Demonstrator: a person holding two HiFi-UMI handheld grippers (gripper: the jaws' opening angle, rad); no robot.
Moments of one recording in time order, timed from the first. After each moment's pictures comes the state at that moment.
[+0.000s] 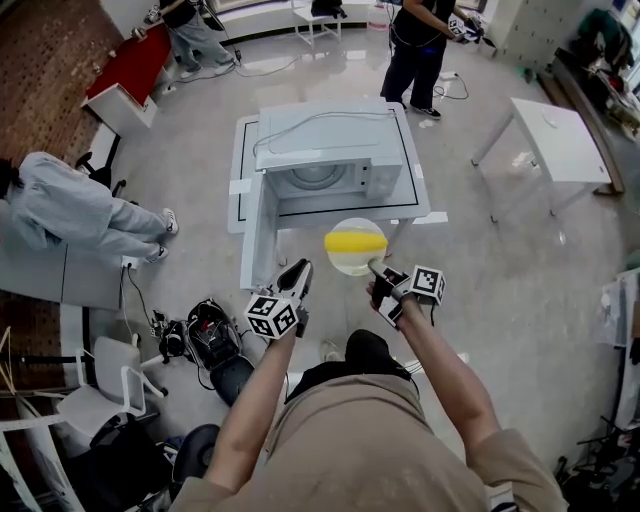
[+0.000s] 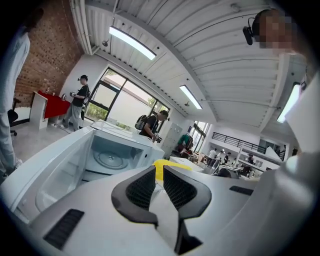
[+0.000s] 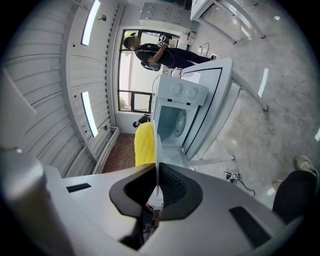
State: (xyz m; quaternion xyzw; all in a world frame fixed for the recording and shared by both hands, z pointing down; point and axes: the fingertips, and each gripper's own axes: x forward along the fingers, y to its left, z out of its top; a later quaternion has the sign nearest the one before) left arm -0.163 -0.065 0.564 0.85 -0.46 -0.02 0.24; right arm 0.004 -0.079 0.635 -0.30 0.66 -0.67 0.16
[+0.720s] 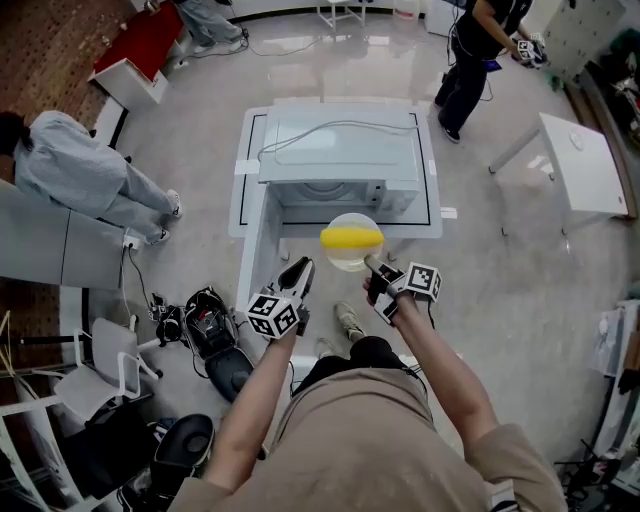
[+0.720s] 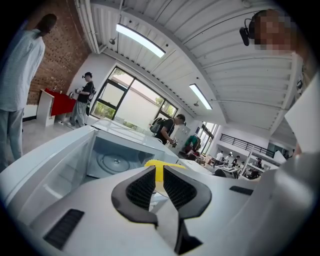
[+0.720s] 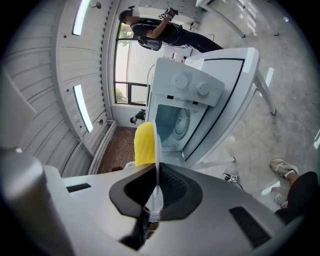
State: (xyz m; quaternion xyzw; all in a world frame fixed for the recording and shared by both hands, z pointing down) left arm -0.167 -0.154 0.581 0.83 -0.49 -0.02 0.27; right arm -0.019 -0.184 0.657 -0.28 0.67 -0.68 0.11
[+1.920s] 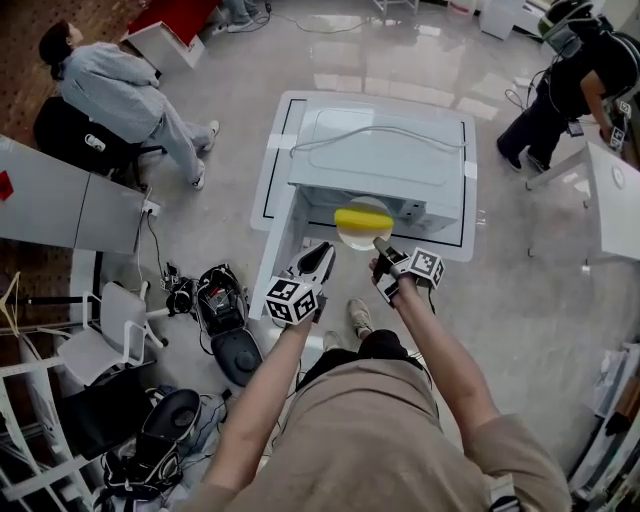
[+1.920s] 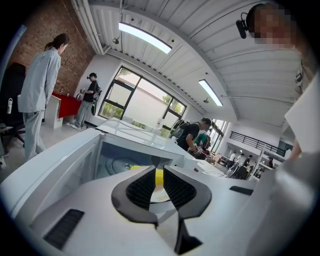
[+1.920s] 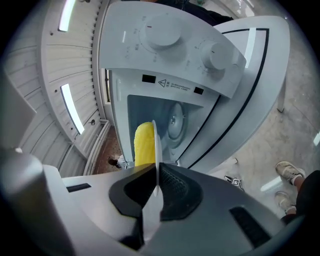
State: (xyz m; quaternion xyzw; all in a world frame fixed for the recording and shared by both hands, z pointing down) left arm -0.192 -0.234 0.603 0.80 -0.53 0.00 0.27; right arm -0.078 -0.292 0.731 -0.27 0.65 -0.70 0.10
